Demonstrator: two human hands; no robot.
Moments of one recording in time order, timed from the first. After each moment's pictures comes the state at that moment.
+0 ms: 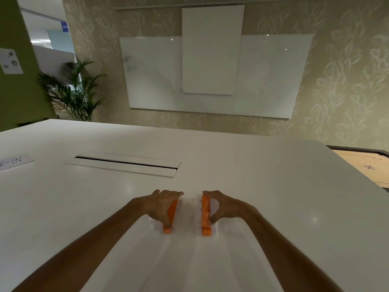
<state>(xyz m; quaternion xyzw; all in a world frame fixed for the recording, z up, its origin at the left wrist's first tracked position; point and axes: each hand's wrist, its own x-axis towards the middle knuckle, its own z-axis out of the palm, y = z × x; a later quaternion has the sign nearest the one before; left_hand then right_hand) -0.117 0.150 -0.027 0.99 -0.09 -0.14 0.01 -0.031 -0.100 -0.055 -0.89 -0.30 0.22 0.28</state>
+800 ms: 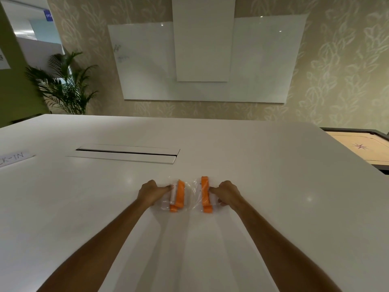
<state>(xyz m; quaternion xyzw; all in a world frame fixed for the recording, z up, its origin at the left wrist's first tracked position) -0.134 0.162 -0.062 0.90 0.28 0.02 0.32 -0.077 -0.089 -0.065 -0.89 -0.01 0.12 0.45</state>
